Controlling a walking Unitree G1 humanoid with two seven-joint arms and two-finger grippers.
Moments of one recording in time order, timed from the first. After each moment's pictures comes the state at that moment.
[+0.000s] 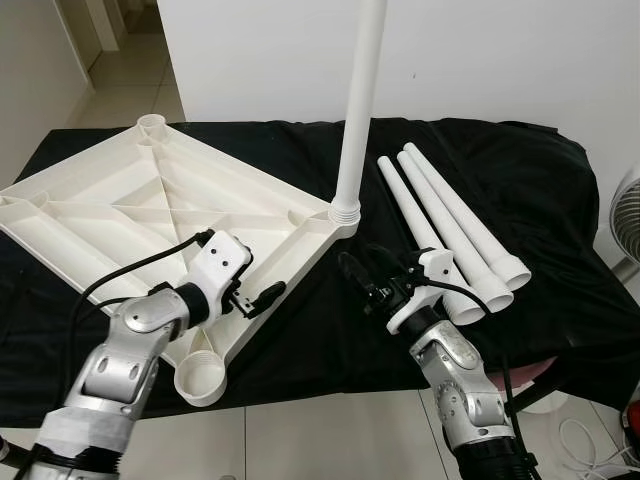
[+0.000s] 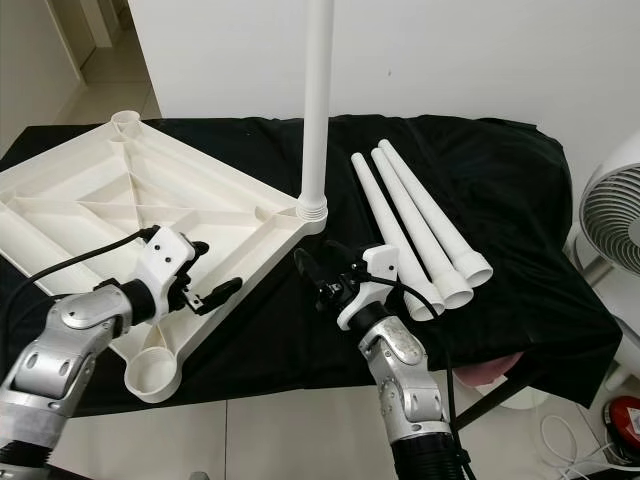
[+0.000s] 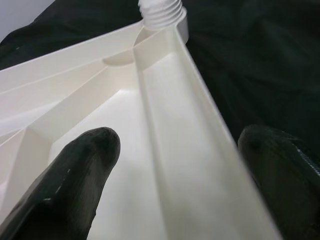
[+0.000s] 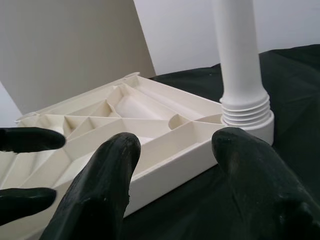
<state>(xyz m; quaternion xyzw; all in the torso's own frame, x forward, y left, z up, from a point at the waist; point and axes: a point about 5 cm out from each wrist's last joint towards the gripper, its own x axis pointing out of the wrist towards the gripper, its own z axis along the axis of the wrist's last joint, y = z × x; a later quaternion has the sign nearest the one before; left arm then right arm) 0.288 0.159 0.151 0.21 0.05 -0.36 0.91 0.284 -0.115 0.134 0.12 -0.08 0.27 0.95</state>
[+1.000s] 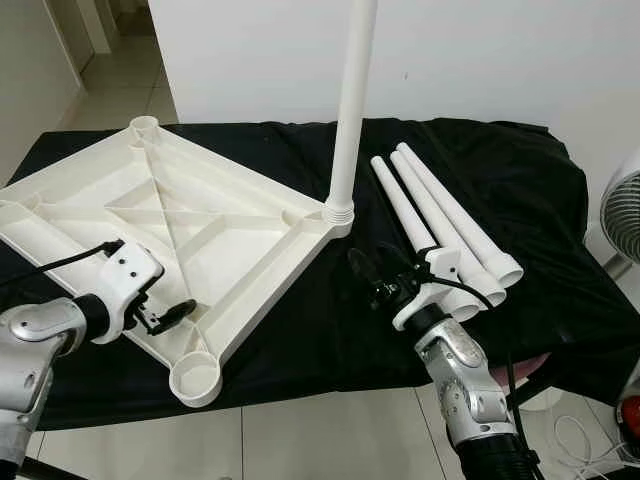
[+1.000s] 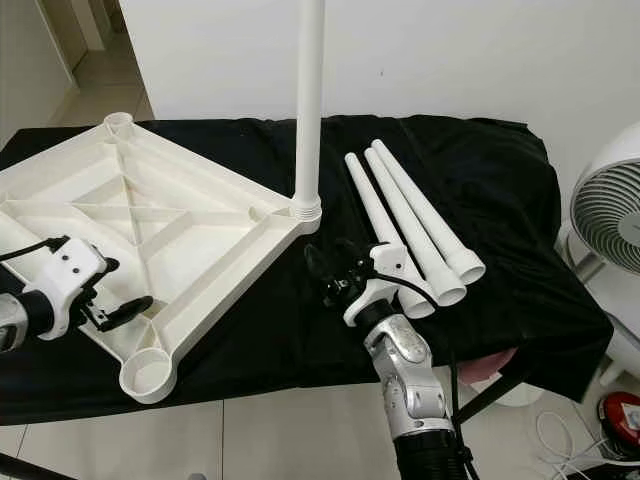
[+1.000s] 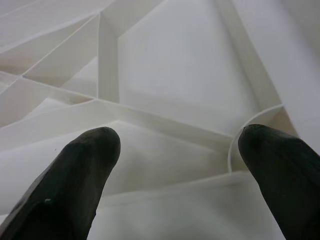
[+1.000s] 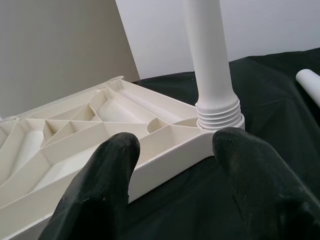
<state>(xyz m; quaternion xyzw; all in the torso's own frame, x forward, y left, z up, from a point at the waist) 0.274 0.254 0.150 0.27 0.16 -0.31 0.90 0.287 -0.124 0.134 0.12 -0.08 0.25 0.96</state>
